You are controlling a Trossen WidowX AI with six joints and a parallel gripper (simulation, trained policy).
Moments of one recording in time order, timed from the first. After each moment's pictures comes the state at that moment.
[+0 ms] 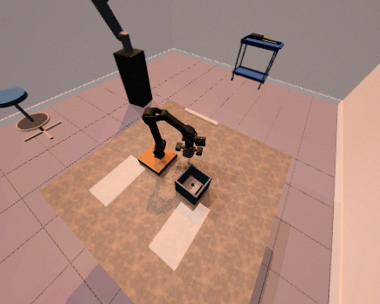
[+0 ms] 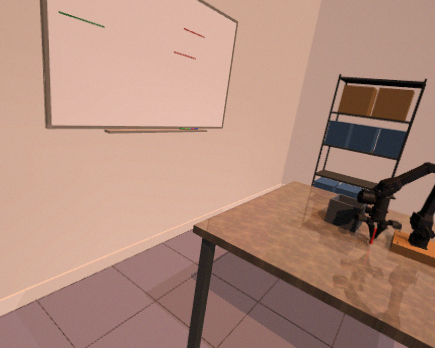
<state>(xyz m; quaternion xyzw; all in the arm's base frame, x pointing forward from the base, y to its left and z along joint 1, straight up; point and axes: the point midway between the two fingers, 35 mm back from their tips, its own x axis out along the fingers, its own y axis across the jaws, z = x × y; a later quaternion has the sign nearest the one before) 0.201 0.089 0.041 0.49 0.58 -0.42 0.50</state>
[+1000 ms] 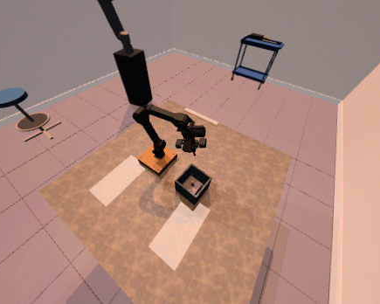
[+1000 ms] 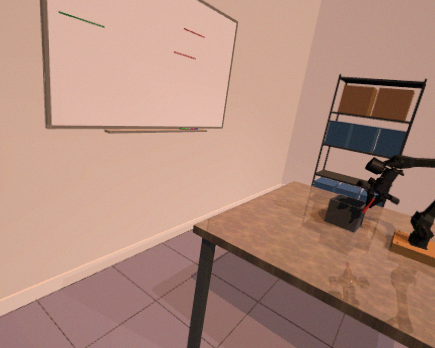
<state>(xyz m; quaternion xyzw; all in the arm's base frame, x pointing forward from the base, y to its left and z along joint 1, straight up) 0.241 0.038 0.168 0.53 0.49 -0.34 0.60</state>
